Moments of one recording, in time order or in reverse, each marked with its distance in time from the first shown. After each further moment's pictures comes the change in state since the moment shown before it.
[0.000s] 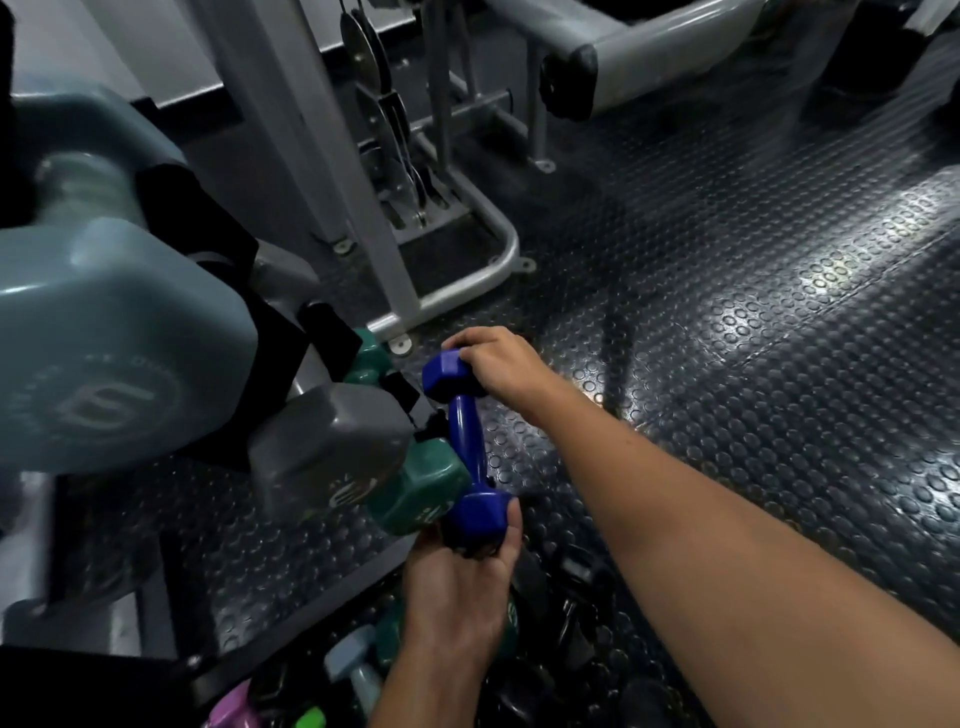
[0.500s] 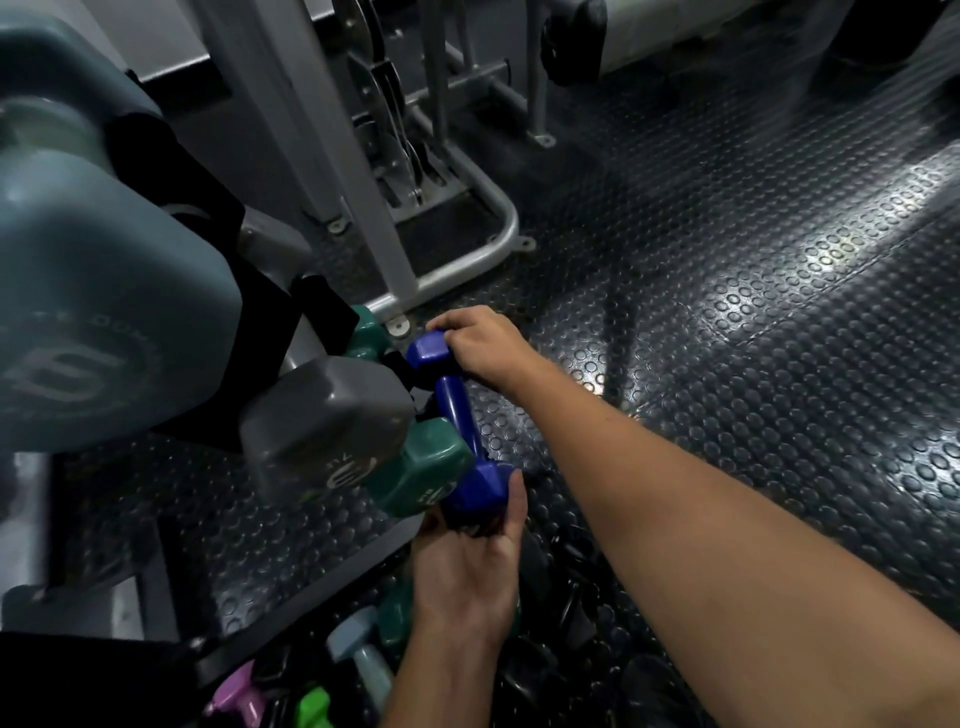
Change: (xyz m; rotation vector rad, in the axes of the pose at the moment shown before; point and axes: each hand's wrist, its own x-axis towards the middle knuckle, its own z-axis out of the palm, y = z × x) left_hand 0.017 -0.004 -0.016 -0.100 -0.068 -0.039; right_hand 0.010 -0.008 0.019 -0.086 -0.007 -0.024
